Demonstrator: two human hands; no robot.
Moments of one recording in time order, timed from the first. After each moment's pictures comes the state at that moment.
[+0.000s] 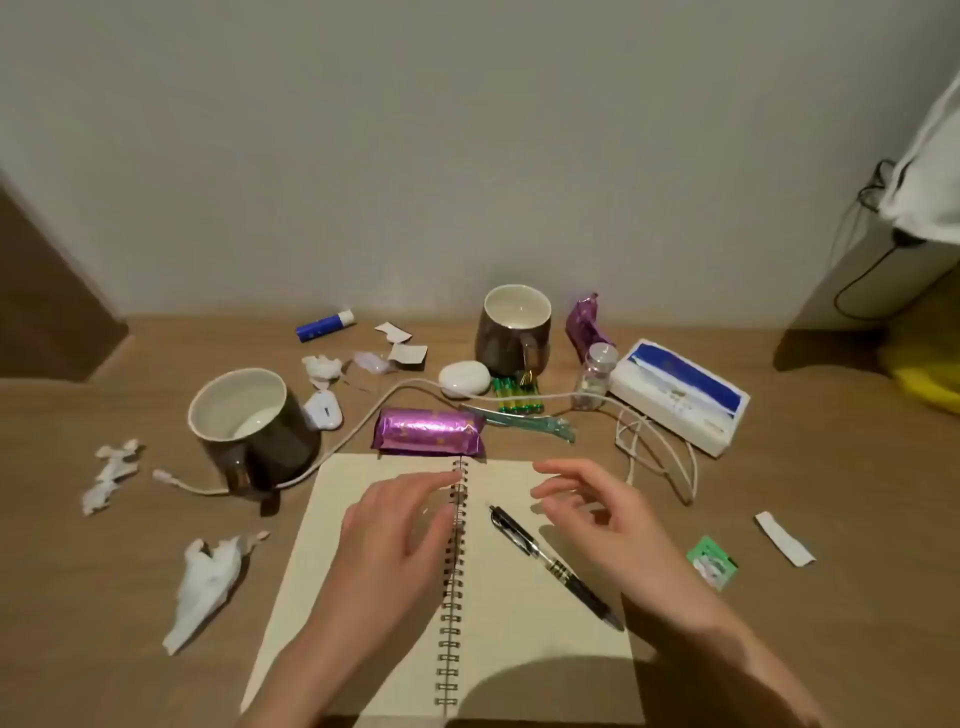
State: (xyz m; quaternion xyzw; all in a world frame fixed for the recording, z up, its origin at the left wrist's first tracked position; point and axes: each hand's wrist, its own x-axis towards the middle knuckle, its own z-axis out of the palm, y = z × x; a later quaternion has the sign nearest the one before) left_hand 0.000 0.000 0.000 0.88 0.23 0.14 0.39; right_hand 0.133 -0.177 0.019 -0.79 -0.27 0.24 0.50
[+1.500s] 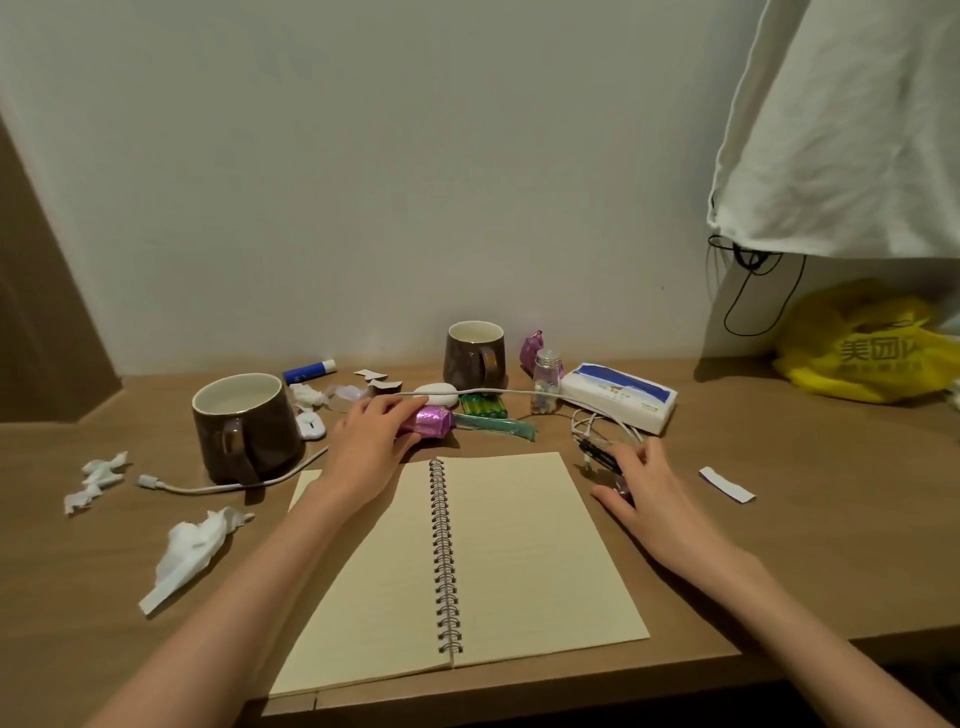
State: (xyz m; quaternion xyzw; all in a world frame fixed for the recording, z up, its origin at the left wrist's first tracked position) left_hand 0.070 0.063 -0.042 0.97 0.16 0.19 0.09; right_hand 0.150 -0.246 -0.040 -0.92 -0.32 -0.06 0.21
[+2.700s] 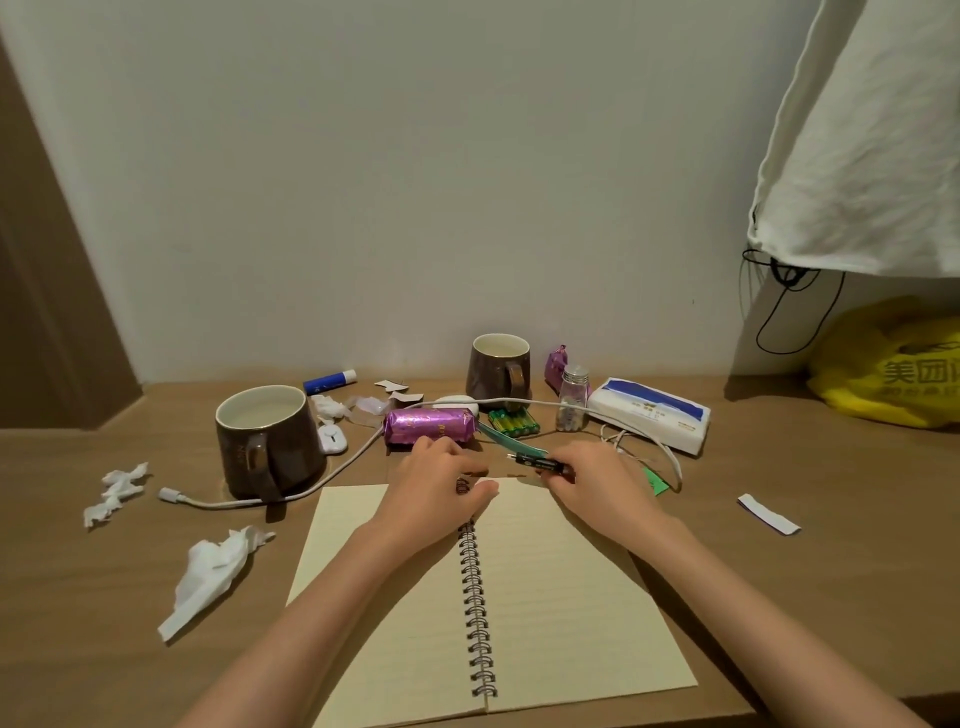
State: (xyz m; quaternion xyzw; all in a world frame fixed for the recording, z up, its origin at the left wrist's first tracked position) left_hand 0.063 0.019 -0.039 0.97 0.10 0.15 0.18; right_hand 0.166 -0.154 -0.029 -0.91 -0.37 -0.07 0.18
